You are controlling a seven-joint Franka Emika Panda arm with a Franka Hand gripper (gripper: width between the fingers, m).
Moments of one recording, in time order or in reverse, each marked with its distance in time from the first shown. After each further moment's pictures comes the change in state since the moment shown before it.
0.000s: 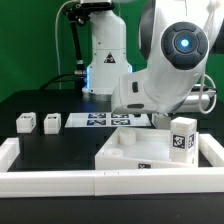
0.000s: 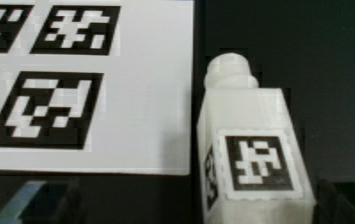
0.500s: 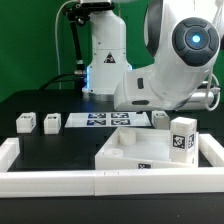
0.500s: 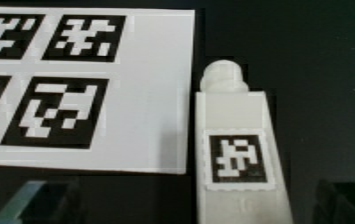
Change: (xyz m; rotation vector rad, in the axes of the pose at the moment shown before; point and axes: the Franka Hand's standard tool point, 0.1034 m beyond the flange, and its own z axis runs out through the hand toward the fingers) arm -0.004 -0.002 -0.011 -0.029 -0.016 0.008
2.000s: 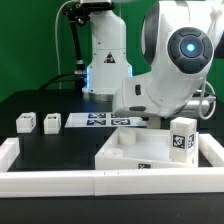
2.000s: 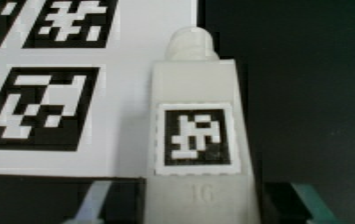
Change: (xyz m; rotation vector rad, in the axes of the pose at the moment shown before) arm 0.010 0.003 0.023 -0.003 0.033 0.023
